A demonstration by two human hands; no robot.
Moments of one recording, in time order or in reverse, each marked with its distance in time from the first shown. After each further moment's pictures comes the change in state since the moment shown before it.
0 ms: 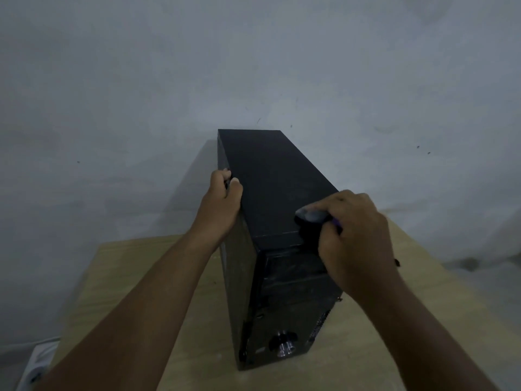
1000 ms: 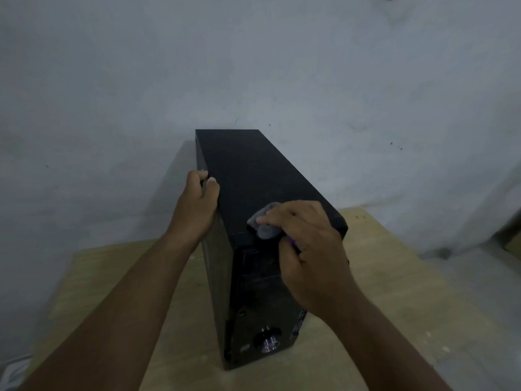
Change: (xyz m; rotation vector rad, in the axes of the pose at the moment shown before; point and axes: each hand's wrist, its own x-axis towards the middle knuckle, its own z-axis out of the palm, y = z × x) left_hand -0.005 0.003 0.003 0.041 0.036 -0.011; right_hand -0.023 -0.017 0.005 0.098 -0.031 -0.172
